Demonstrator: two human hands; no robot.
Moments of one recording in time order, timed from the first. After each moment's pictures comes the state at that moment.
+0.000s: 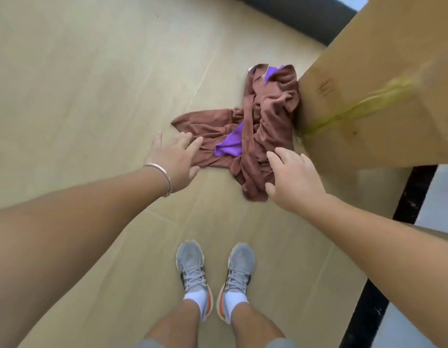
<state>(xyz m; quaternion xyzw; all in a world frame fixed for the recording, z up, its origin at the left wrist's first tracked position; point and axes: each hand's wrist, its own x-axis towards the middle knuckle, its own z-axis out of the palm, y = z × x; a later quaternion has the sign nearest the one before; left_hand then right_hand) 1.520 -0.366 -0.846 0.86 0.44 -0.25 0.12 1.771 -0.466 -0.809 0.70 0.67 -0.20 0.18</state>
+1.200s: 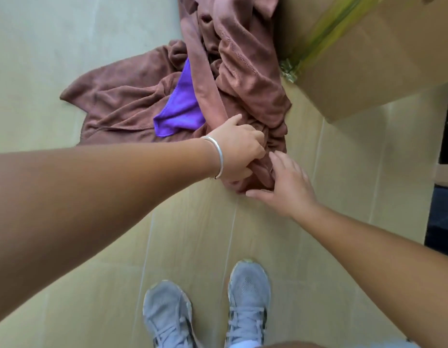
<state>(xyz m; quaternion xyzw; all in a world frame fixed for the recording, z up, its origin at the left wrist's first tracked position) 1.717 -0.399 -1.085 0.98 0.02 -0.16 0.12 1.822 -0.561 -1.114 0.84 0.46 -0.30 0.05</state>
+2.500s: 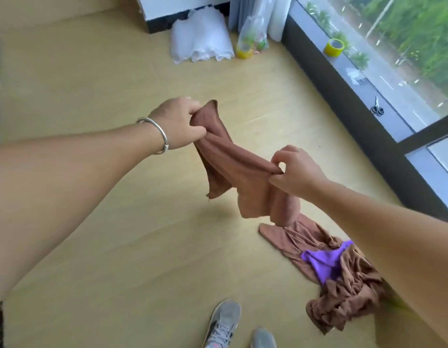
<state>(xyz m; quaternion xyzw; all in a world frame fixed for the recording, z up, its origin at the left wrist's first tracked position) 1.122 -0.348 -0.530 0.59 0.76 0.18 0.21 1.394 -0.274 -0.589 0.45 0.84 -0.29 0.01</state>
